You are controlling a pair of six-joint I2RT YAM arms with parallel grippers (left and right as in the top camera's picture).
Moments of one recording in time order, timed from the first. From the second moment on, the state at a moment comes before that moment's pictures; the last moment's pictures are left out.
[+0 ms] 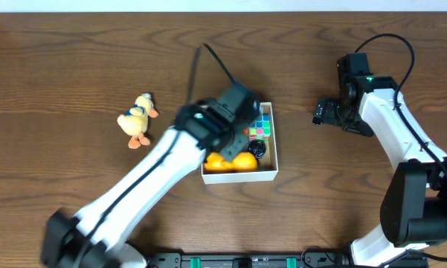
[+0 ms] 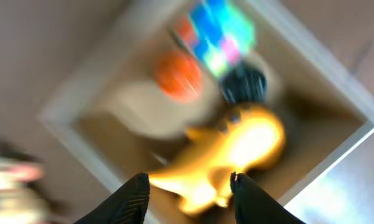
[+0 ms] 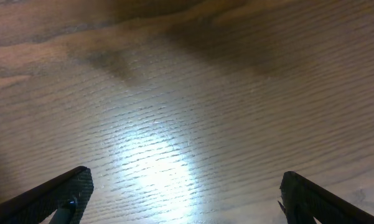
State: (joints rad) left arm -0.69 1.55 1.37 -0.97 -0.05 0.09; right arm 0.06 1.78 1.28 -0.93 0.13 0.36
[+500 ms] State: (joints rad) left arm -0.22 1.38 1.49 -1.02 -0.29 0.01; right arm 0.06 1.78 1.28 -0.93 0.13 0.35
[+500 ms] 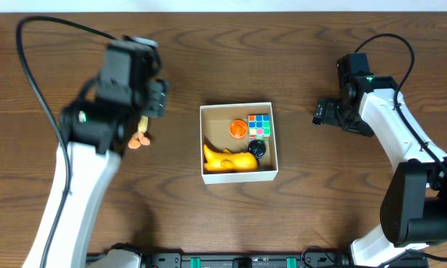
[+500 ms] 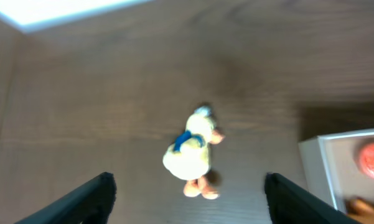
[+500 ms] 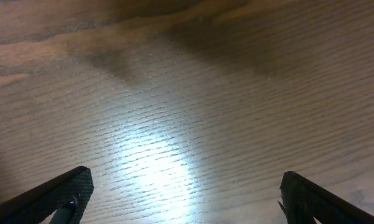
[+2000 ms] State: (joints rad) left arm -0.01 1.97 1.48 -1.08 -0.05 0.22; right arm 0.06 1.78 1.28 -0.94 0.13 0.35
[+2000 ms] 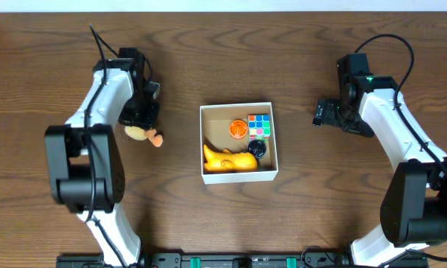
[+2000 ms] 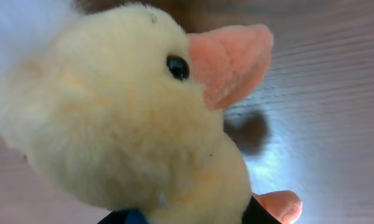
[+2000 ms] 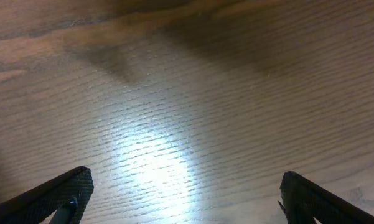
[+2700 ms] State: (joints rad) left arm -0.54 1.61 1.51 -0.99 0.03 0.27; right arm 0.06 1.78 1.28 -0.94 0.13 0.35
